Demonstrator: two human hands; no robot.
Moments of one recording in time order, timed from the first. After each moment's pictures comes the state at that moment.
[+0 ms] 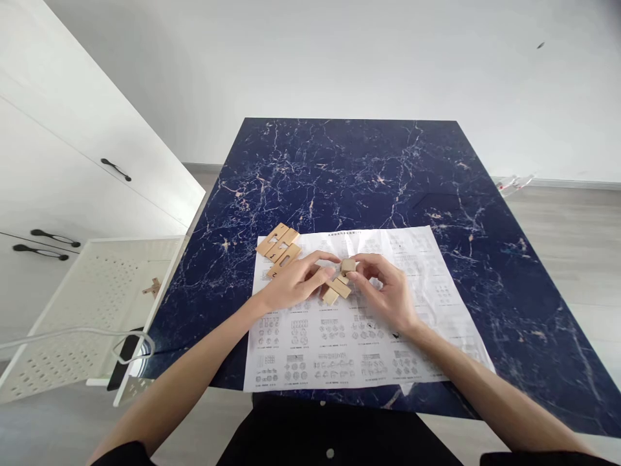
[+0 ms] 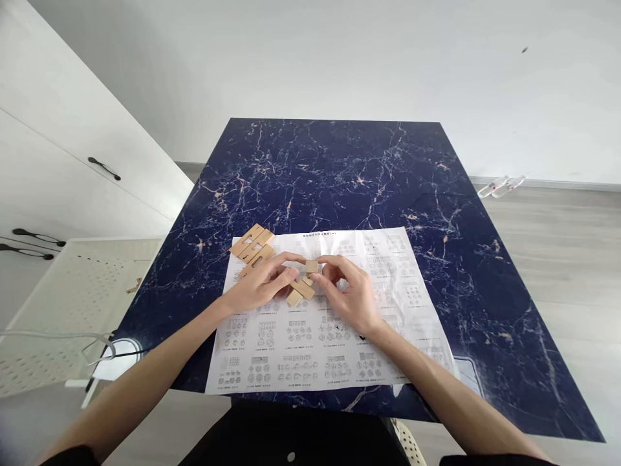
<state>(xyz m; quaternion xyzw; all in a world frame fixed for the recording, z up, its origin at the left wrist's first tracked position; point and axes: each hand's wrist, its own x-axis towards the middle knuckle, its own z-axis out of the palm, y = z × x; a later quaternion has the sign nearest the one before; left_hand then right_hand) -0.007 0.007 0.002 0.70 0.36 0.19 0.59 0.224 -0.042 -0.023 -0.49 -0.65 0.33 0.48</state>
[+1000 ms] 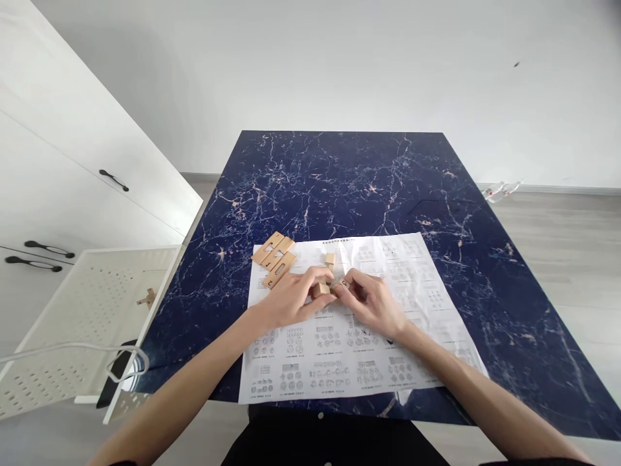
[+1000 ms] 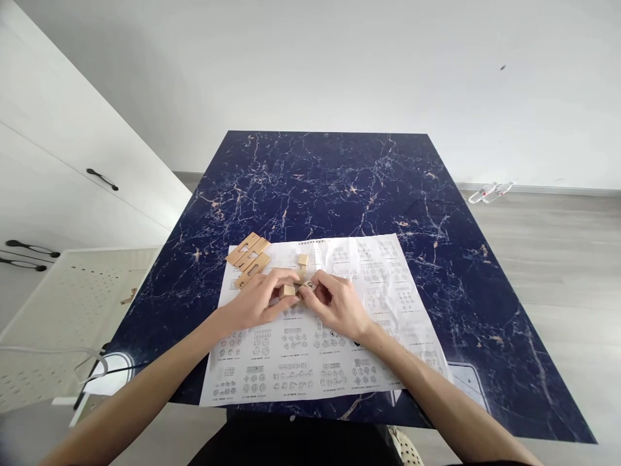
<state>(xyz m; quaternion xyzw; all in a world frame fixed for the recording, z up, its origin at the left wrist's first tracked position) -0.008 0.001 -0.016 0.85 0.30 0.25 0.35 0.221 -0.039 -0.012 -0.50 -0.70 0.36 0.37</state>
